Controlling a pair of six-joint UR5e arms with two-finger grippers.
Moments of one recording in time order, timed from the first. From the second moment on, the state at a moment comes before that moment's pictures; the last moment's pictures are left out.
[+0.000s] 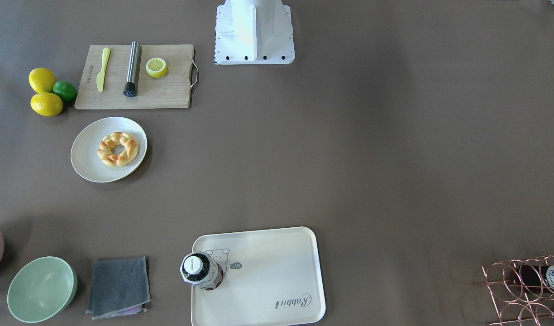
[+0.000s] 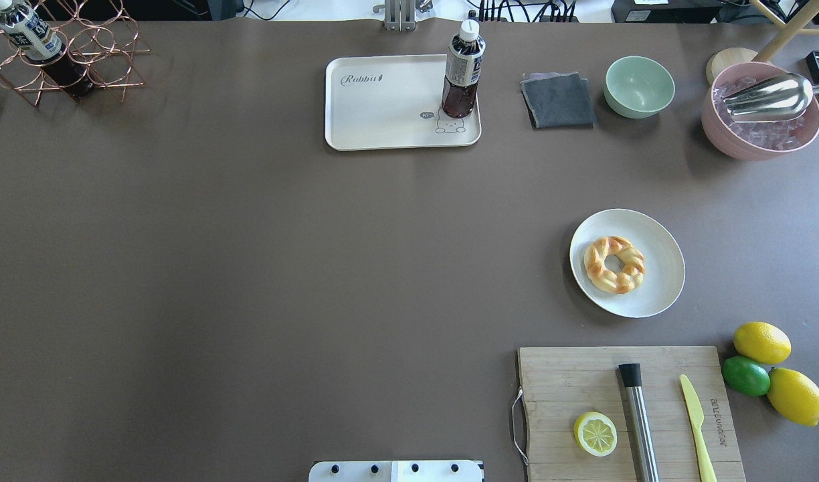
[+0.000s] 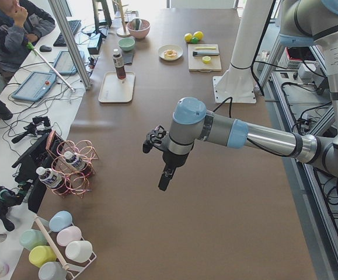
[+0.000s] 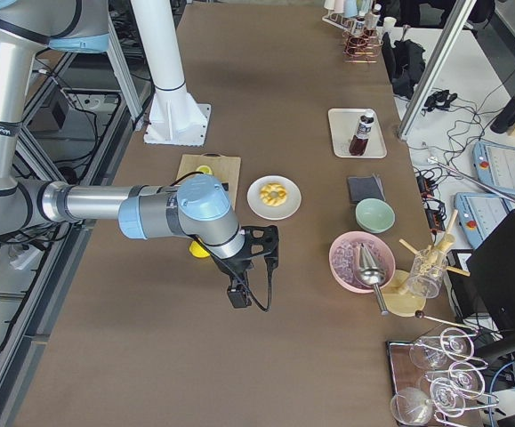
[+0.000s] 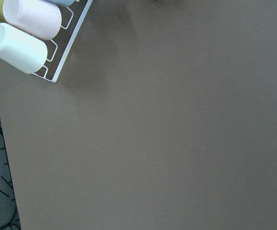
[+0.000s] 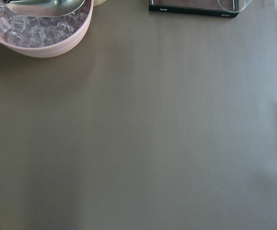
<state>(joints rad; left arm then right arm) -1.62 -1.26 -2.09 -1.59 -2.18 0.20 1.75 -1.92 1.98 -1.45 2.26 -0.04</state>
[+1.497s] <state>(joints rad) -1.65 -1.24 -2.11 -1.59 -2.18 0.19 1.75 -1.93 2.00 -1.45 2.27 -0.03</state>
